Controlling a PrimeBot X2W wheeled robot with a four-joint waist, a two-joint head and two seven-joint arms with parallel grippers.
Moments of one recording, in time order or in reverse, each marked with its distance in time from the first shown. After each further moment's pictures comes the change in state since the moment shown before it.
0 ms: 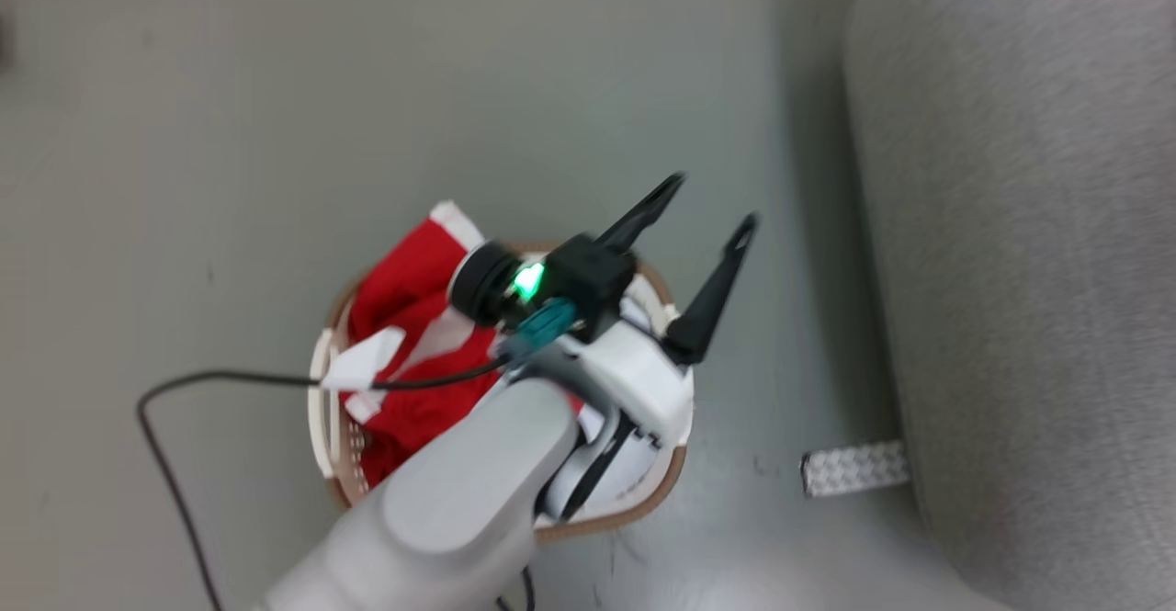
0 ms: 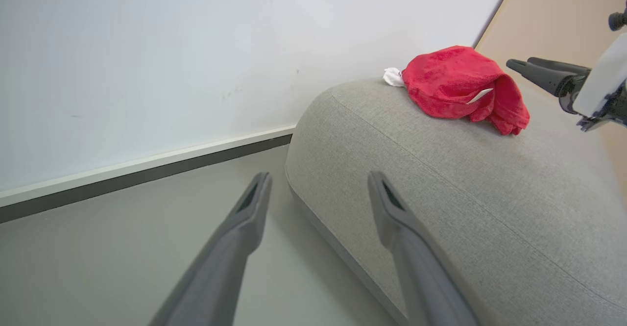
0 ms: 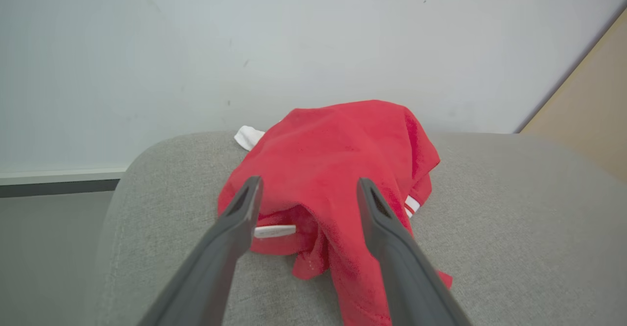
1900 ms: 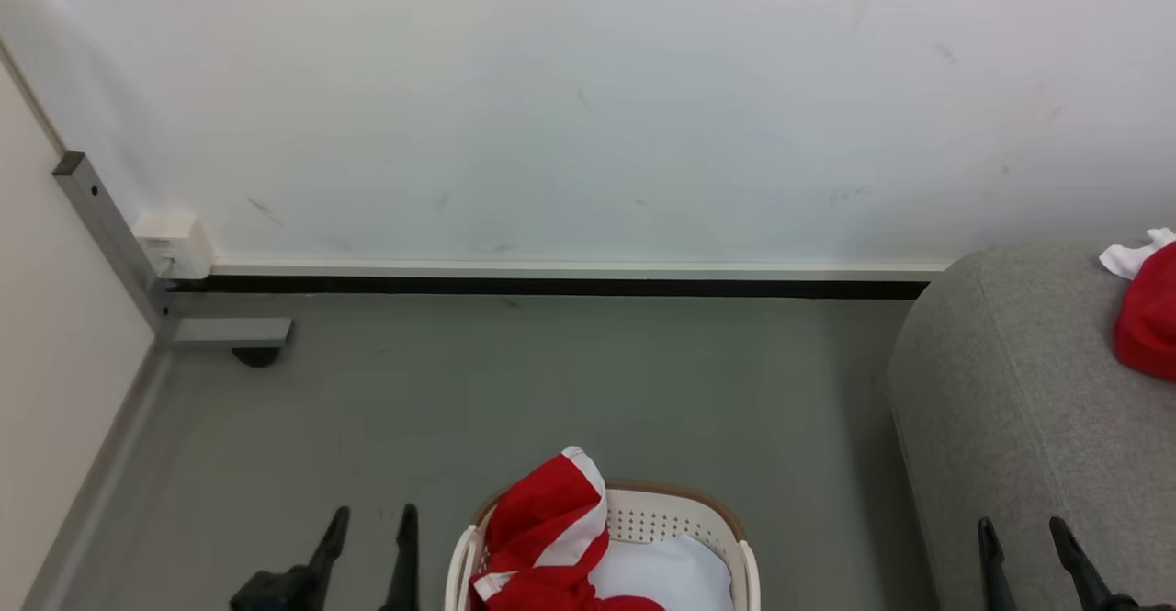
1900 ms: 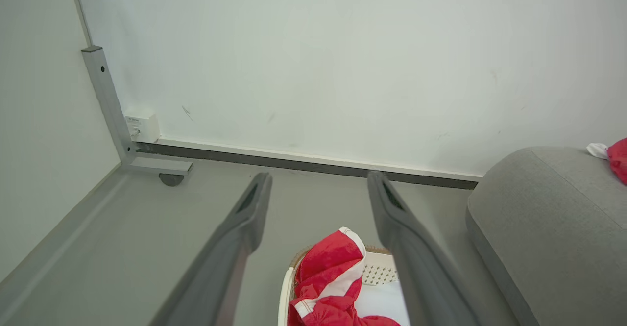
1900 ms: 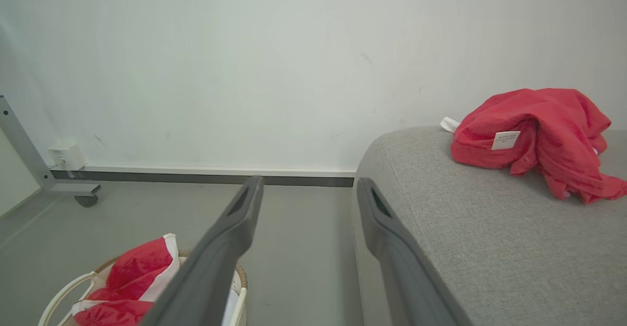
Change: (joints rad) left arm 0.859 -0.054 0.853 -0.104 0.330 -0.175 -0.008; right arm 0.991 0.409 0.083 -0.693 -0.088 0.000 -0.002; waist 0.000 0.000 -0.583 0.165
